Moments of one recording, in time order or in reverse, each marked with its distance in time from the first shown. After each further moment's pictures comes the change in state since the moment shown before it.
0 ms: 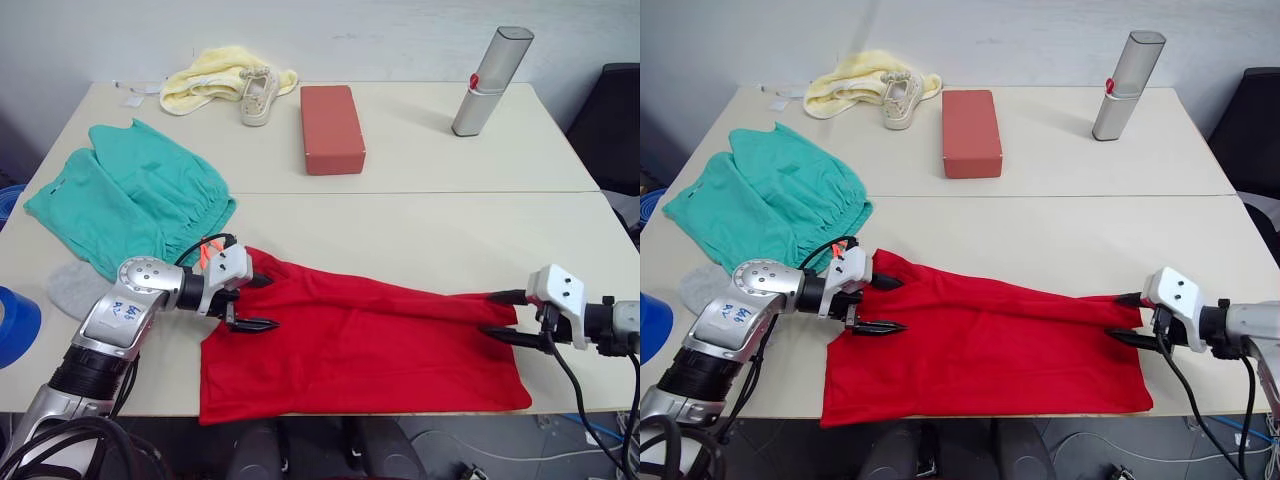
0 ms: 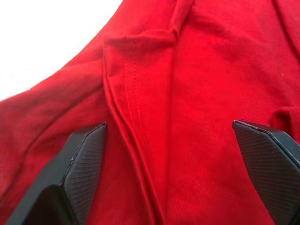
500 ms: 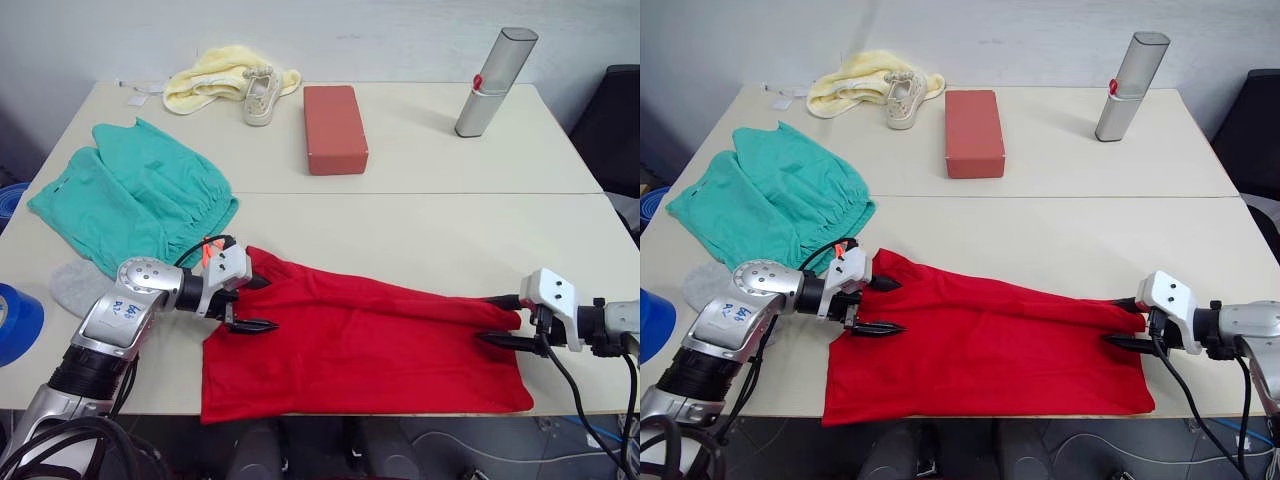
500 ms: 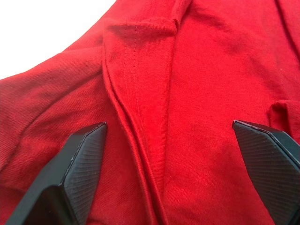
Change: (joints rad) left arm -0.001 0.002 0.000 0.000 0.001 0.036 -0.005; right arm 0.006 0.001 0.031 0.036 -0.032 -0.033 0.050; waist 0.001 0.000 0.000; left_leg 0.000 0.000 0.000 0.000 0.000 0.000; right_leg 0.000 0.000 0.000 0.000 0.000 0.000
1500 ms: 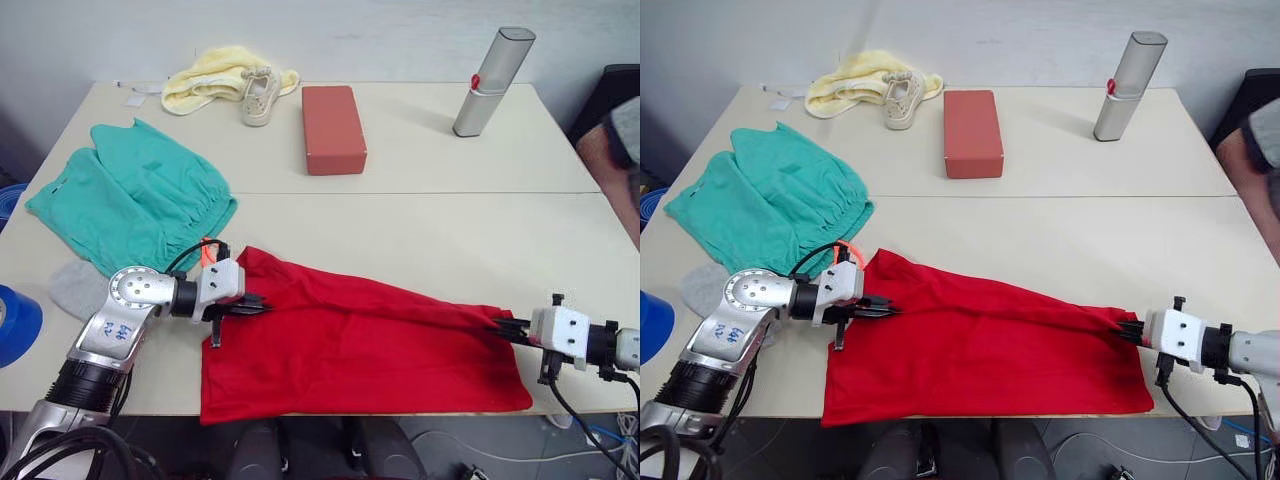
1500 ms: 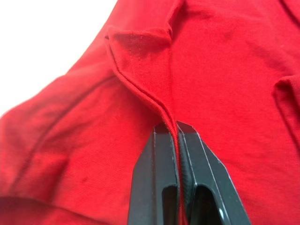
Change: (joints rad) left arm 0.097 -0.011 0.044 0.074 0.058 -0.460 0.010; right arm 0.126 0.079 -0.092 0.098 -0.166 -0.653 -0.093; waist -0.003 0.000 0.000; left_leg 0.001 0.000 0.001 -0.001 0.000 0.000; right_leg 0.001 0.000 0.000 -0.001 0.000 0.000
